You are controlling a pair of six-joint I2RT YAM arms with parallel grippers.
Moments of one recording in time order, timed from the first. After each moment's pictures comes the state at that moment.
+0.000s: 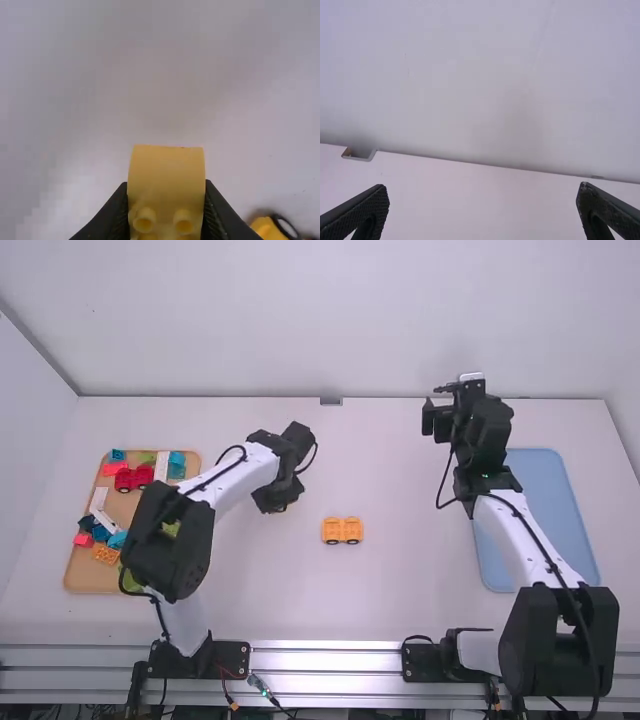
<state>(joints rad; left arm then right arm) -0.43 1.88 1.37 -1.02 -0.14 -1.15 0.04 1.43 0.94 0.21 0.00 -0.16</state>
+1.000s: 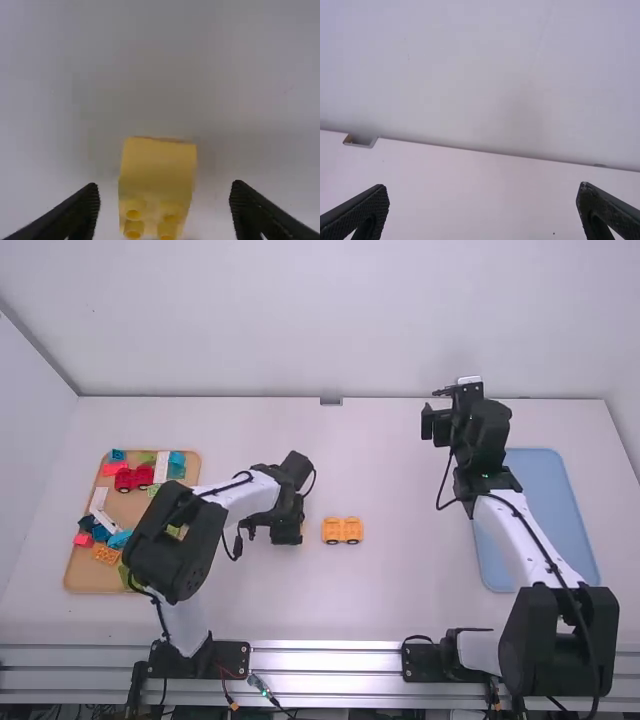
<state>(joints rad) -0.45 1.88 1.09 -0.67 0.08 -2.08 0.04 1.43 0.94 0.17 0.00 -0.16</state>
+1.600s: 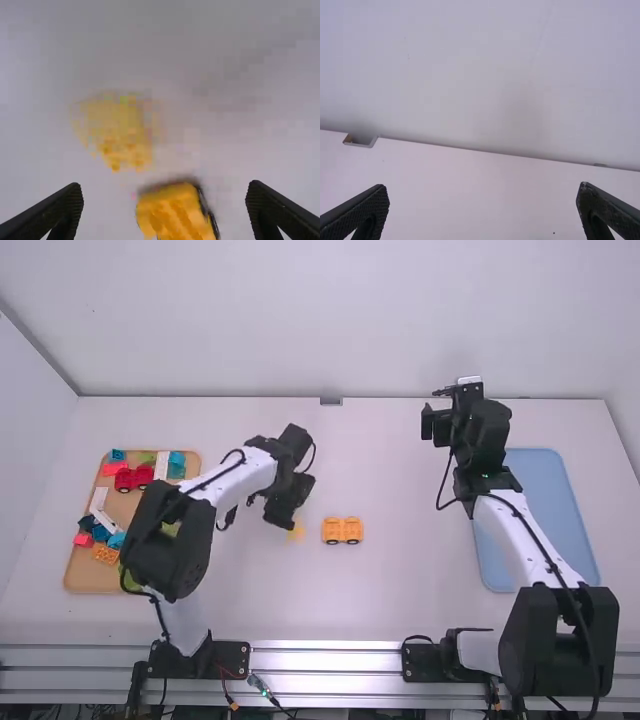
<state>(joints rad) -0.40 1.88 1.38 -0.92 0.15 -1.49 0.04 1.43 0.94 0.17 0.01 -0.16</state>
